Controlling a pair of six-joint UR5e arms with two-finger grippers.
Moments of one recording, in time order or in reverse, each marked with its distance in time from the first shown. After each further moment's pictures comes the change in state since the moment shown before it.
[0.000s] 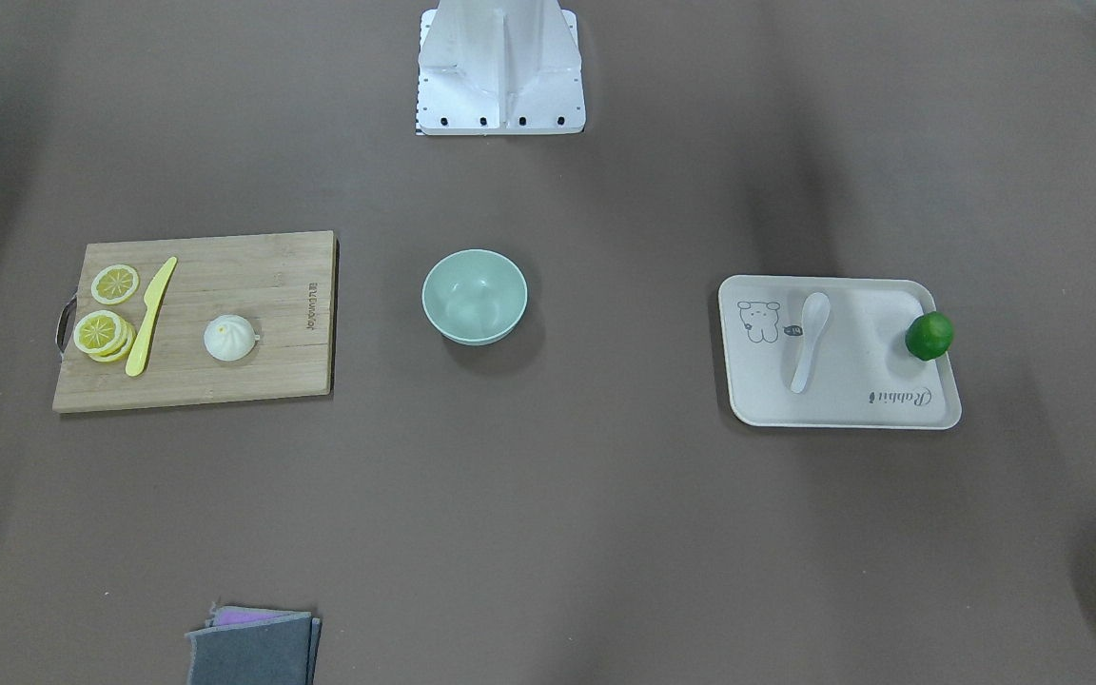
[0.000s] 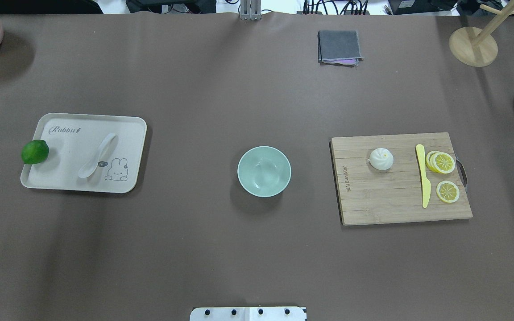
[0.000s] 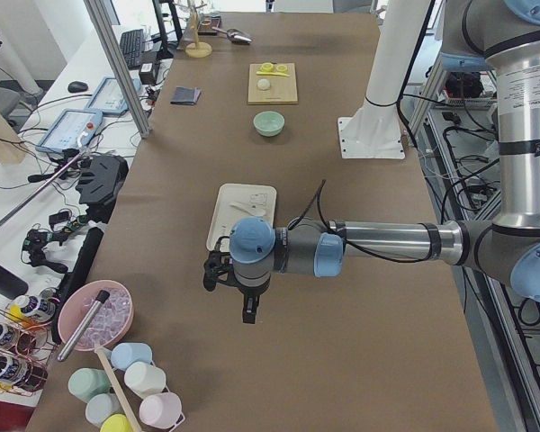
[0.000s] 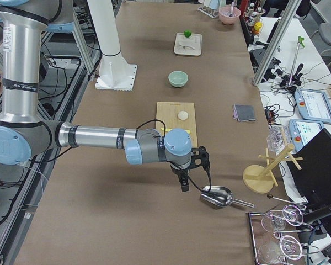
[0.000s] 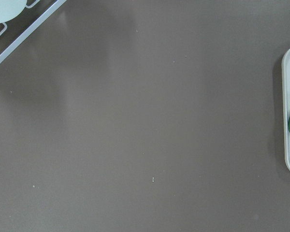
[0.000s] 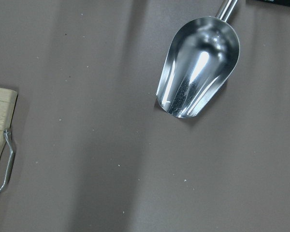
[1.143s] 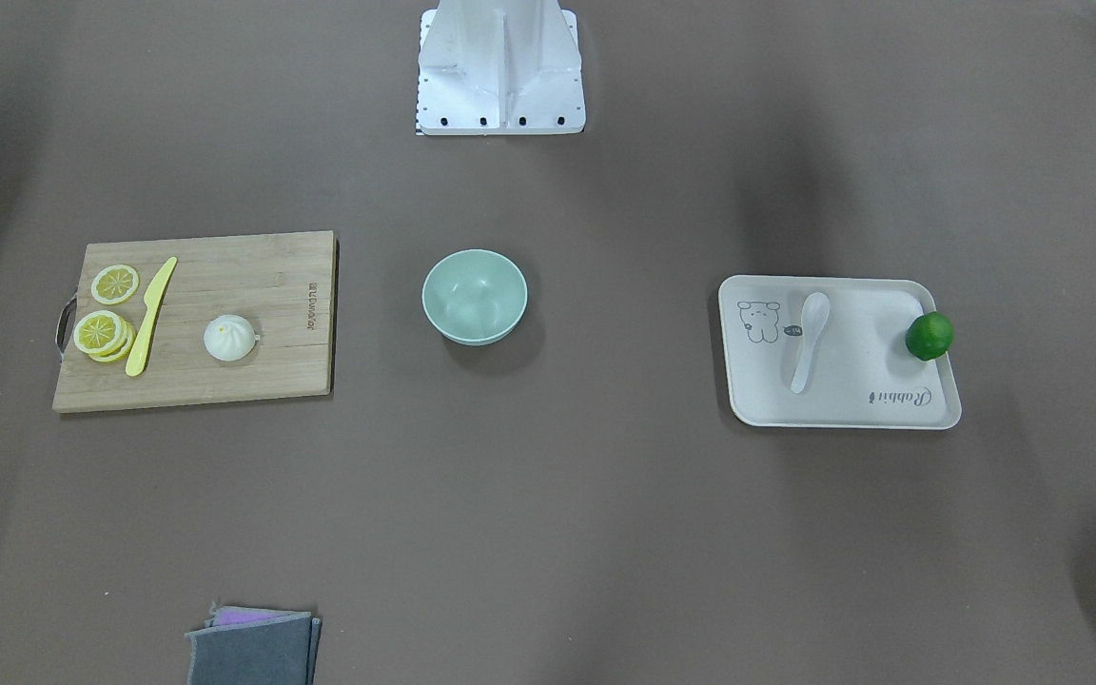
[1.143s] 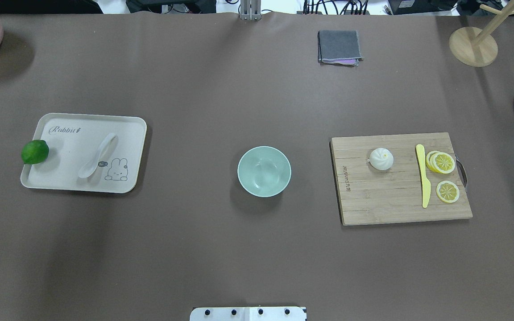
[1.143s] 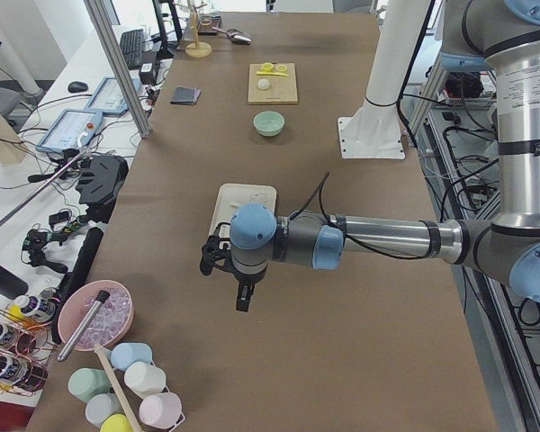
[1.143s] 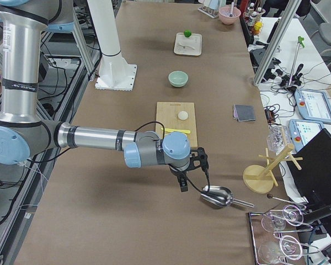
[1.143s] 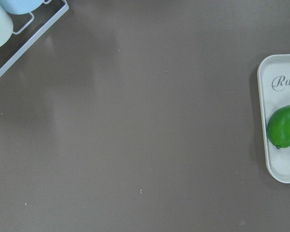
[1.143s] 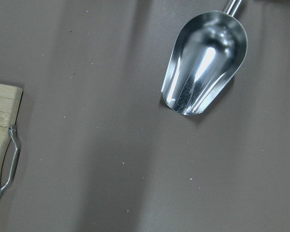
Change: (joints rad) left arm 0.003 -0.005 -0.033 -0.068 -0.012 -0.001; right arm 0.000 -0.003 -0.020 0.035 0.036 0.001
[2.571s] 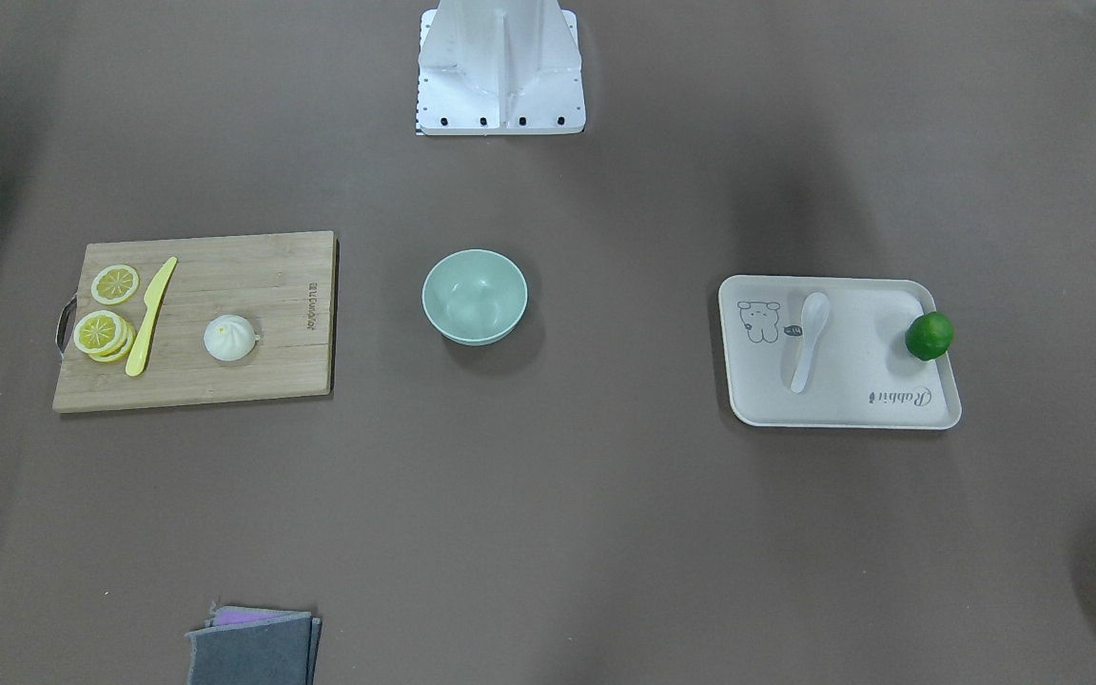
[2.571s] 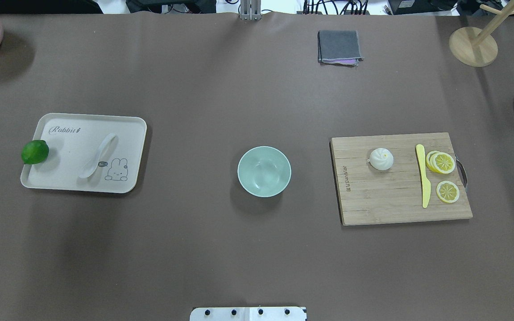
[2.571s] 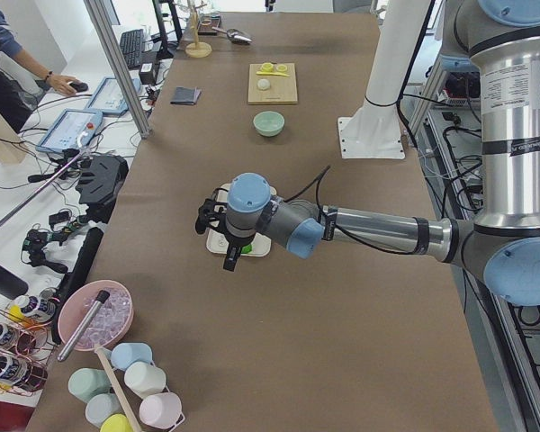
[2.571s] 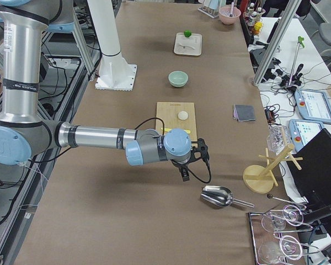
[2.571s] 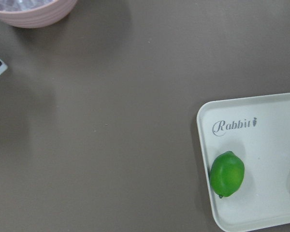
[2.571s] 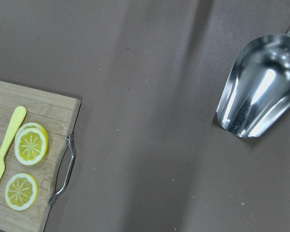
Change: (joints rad) left arm 0.212 -0.042 -0.032 -0.304 0.022 -0.325; right arm -0.024 0.000 0.018 0.064 0.117 0.021
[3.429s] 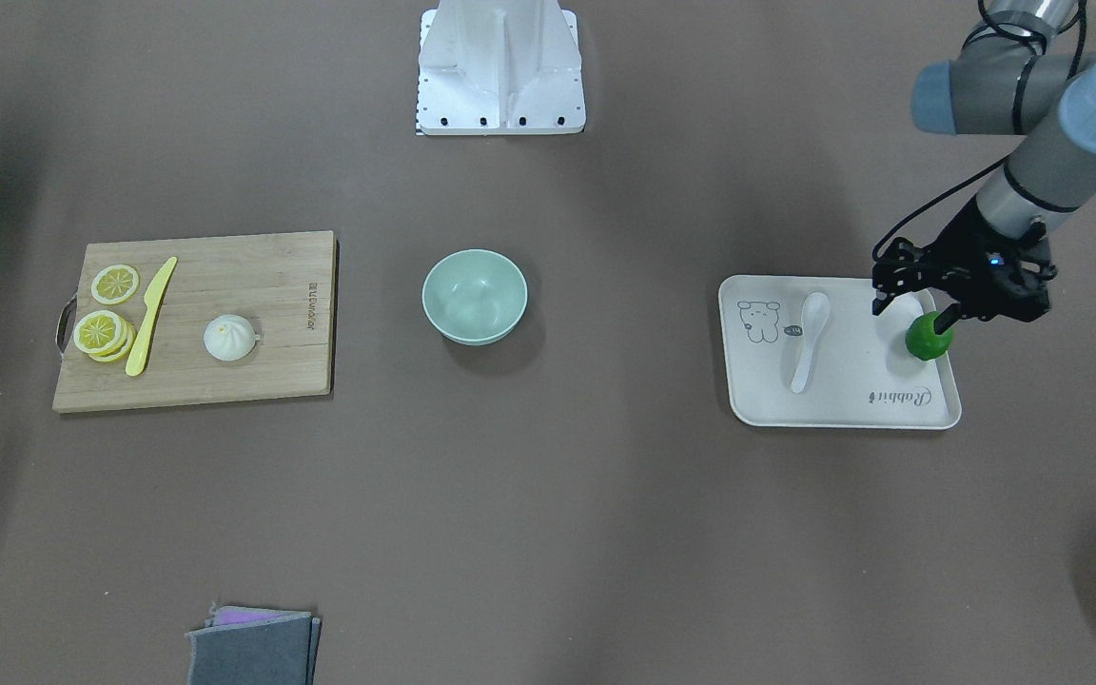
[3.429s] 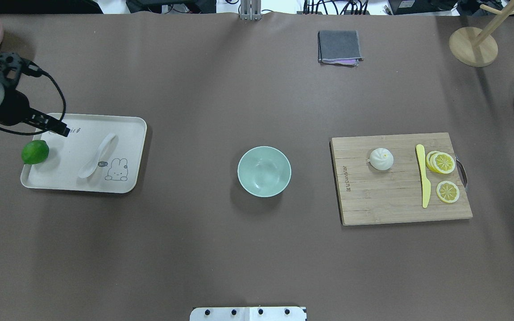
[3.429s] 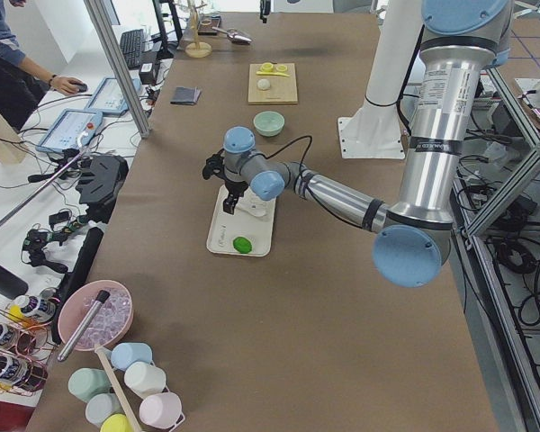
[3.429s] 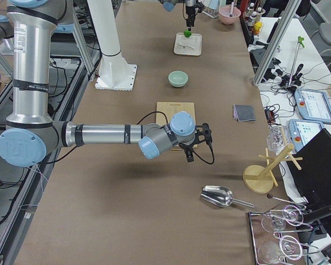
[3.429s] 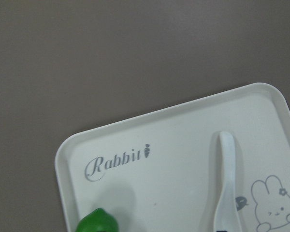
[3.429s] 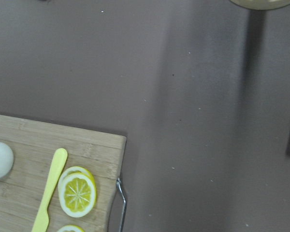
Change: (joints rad) left arm 0.426 -0.285 0.056 0.058 0.261 -0.247; right arm -0.183 0.044 0.003 0.259 -0.040 0.438
